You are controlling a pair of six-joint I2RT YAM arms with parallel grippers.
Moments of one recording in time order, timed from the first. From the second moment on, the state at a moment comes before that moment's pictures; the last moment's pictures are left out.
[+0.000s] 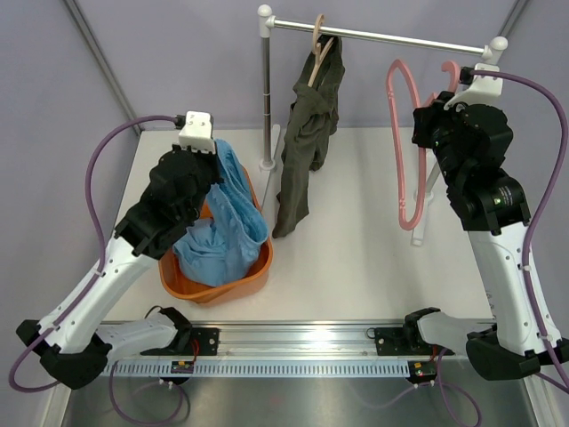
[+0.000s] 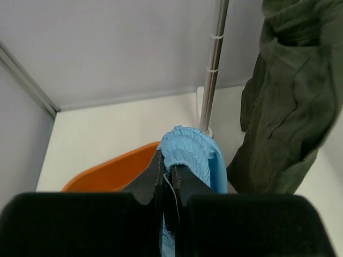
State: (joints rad) left arm -0.71 1.05 1.33 -0.37 -0.59 0.03; right arm 0.31 1.17 1.69 -0.57 0.30 0.22
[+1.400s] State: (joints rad) left arm -0.42 0.80 0.98 -0.60 -0.06 -0.29; right arm 0.10 1.85 2.39 -0.75 -0.02 0.17
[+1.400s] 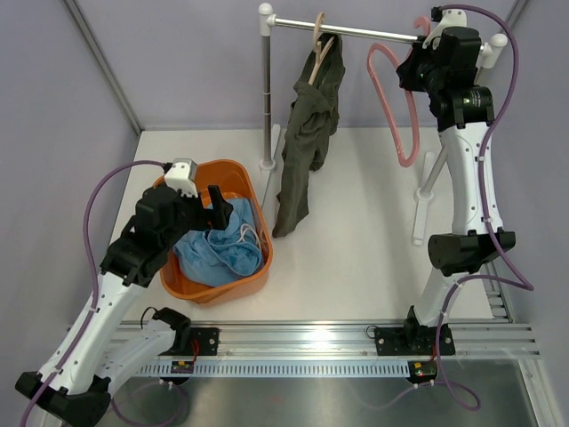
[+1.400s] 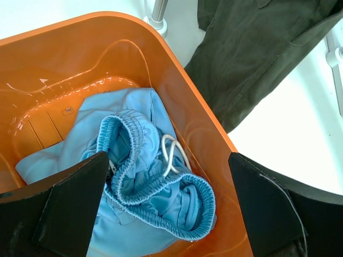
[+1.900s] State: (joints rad) left arm -0.42 0.76 0.94 -0.58 -0.06 -0.28; right arm 0.10 1.79 2.25 -0.67 -0.02 0.20
